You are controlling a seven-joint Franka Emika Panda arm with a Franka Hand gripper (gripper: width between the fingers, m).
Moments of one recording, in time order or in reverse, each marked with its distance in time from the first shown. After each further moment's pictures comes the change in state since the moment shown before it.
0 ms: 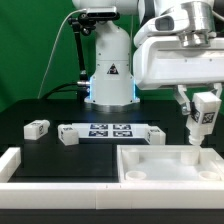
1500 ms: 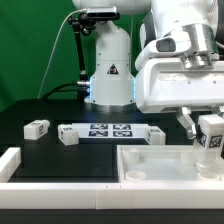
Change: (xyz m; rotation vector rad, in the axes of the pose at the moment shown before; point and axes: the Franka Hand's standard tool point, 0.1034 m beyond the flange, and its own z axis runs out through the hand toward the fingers) arm -0.005 0.004 0.033 -0.033 0.121 -0.012
